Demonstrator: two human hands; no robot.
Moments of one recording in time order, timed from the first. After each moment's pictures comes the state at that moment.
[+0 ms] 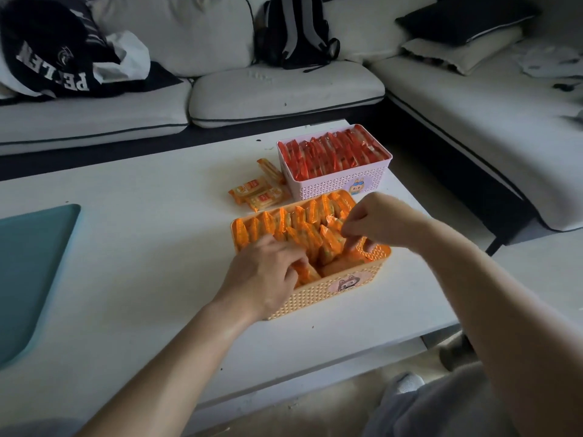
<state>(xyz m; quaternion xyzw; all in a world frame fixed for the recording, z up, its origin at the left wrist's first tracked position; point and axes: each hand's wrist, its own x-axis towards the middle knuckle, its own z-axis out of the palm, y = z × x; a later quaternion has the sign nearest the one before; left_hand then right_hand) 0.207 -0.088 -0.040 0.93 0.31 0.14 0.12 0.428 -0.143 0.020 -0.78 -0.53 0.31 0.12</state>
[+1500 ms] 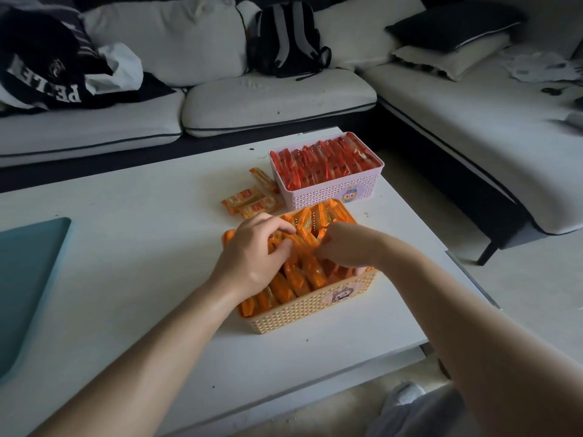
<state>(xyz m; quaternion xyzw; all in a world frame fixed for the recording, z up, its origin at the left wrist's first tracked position) 0.226 -0.049 -0.037 0.88 0.34 0.24 0.22 0.410 -0.117 -0.008 -0.78 -0.52 0.35 0.05</state>
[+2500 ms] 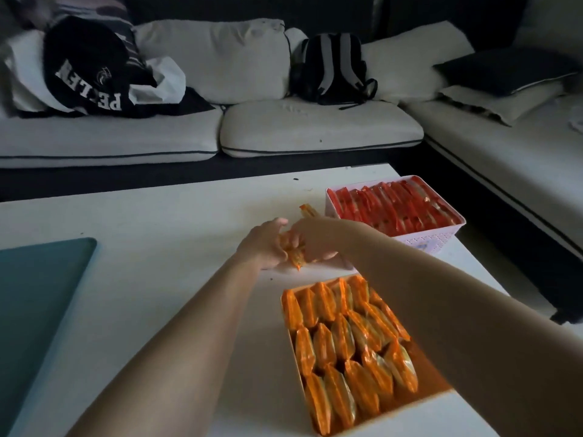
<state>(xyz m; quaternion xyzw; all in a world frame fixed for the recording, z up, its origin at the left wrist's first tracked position) 0.232 0.149 -0.079 0.82 0.51 0.08 0.25 0.357 0.085 -0.012 -0.65 -0.74 0.15 -0.10</state>
